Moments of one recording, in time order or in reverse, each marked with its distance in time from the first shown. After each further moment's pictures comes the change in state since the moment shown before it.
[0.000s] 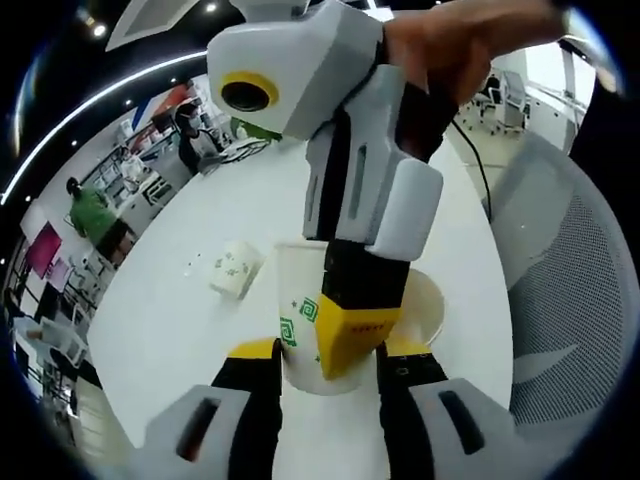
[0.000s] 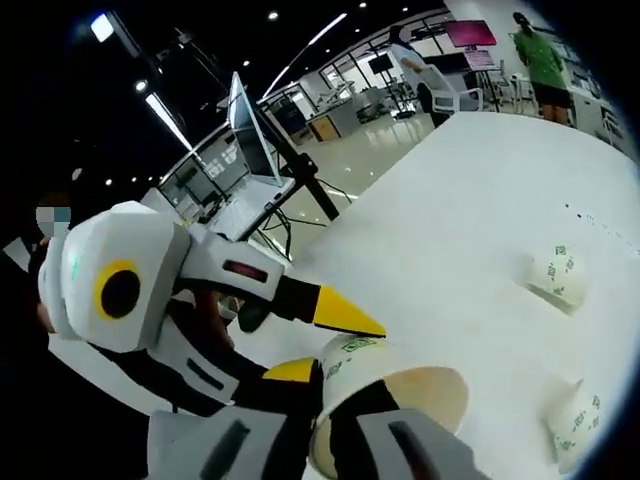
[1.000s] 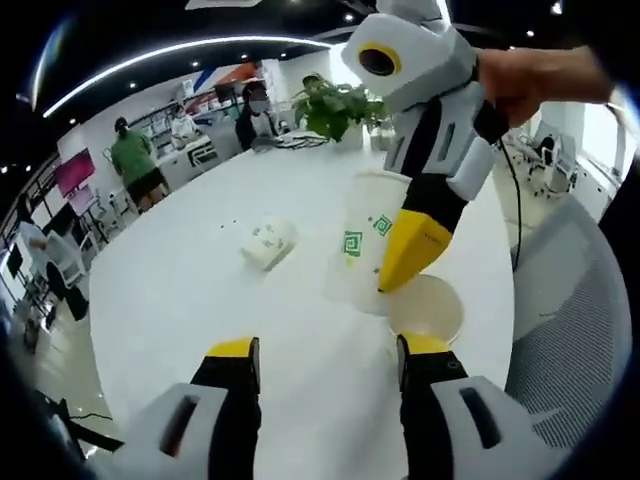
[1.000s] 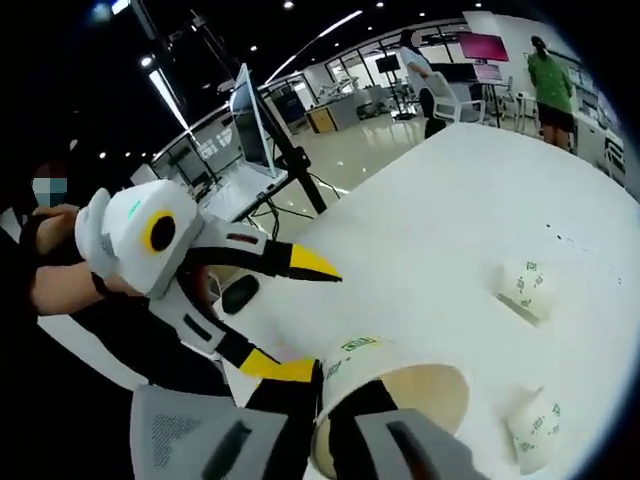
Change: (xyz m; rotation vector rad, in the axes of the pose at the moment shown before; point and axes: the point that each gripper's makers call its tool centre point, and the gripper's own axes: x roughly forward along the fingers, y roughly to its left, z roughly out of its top) left arm -0.016 0.027 -0.027 -0.345 -0.064 0.131; right arm -0.027 -0.015 -0.006 -0.105 0.056 -0.085
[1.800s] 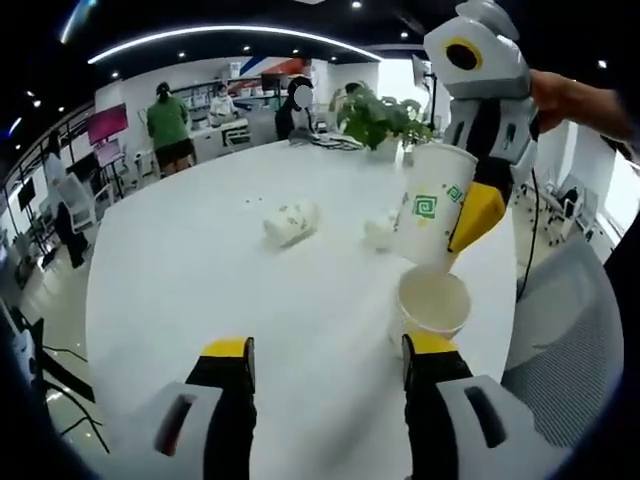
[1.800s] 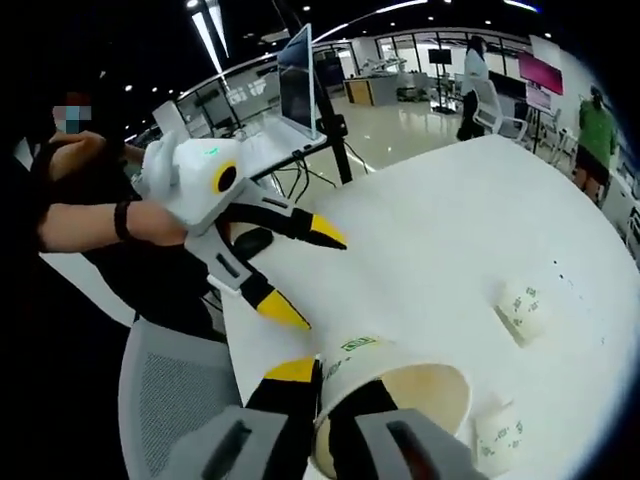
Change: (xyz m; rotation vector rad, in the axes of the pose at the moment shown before) left arm -0.010 0.000 -0.026 -0.179 -0.024 0.044; right arm -0.019 0.021 -0.019 -0.224 0.171 0.016
